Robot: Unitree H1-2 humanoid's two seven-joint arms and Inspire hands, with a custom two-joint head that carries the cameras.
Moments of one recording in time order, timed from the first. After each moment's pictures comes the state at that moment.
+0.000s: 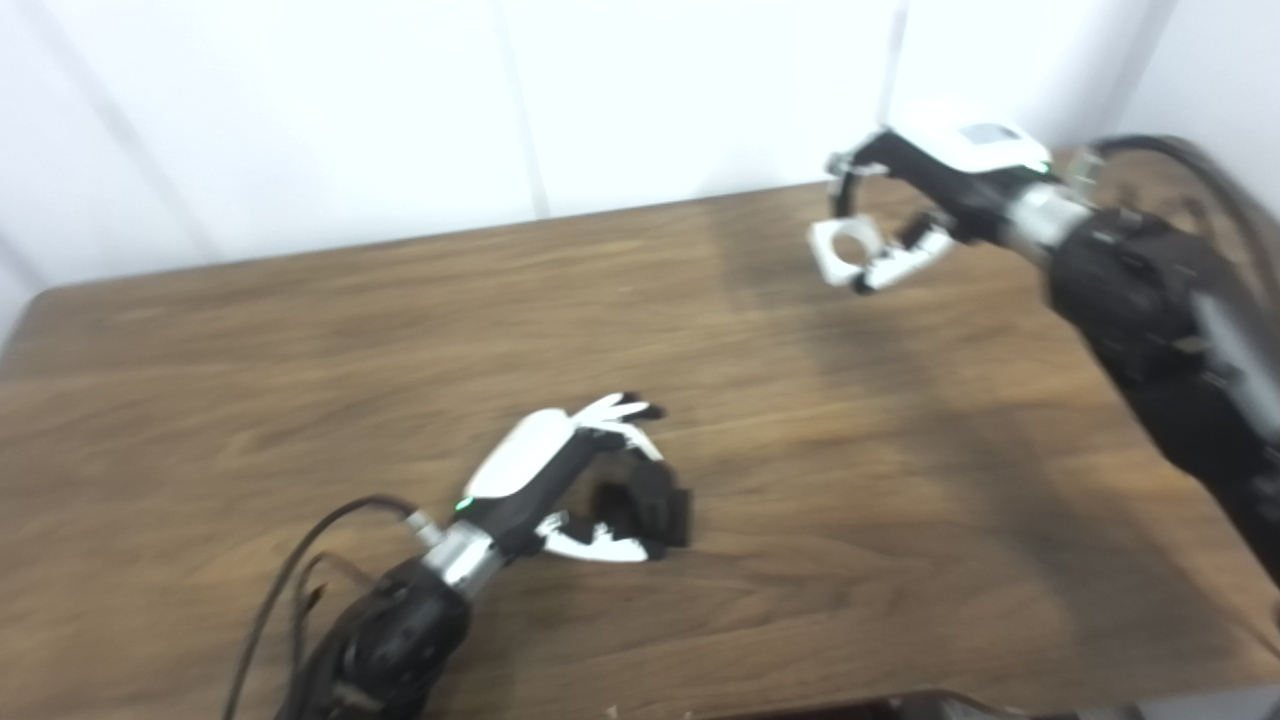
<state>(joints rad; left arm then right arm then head) -0.21 0.24 -0.41 0.01 0.51 -0.13 -0.24 -0.53 -0.65 0.23 -0.21 -0.64 0.17 0.47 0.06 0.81</state>
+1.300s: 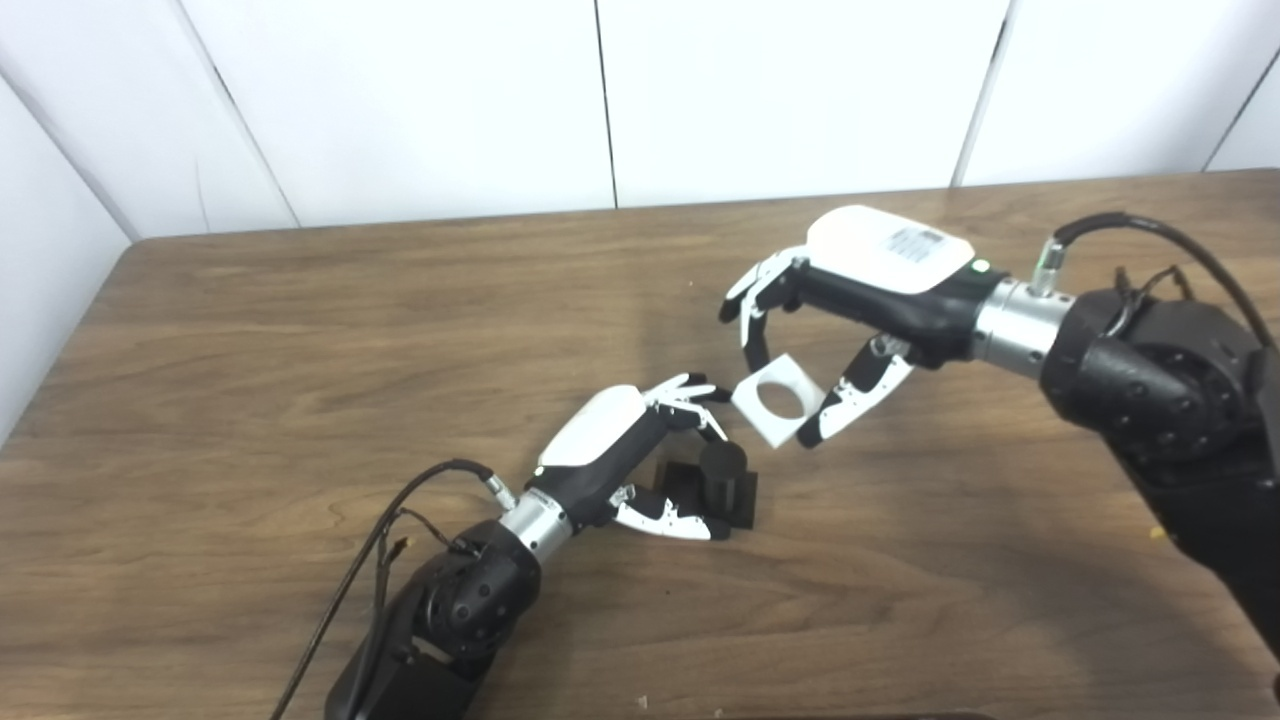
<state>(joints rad) -0.23 0.21 -0.43 0.04 0.53 -0.09 -0.20 -0.54 -0.54 0.34 -0.44 -0.50 0.09 0.73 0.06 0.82</state>
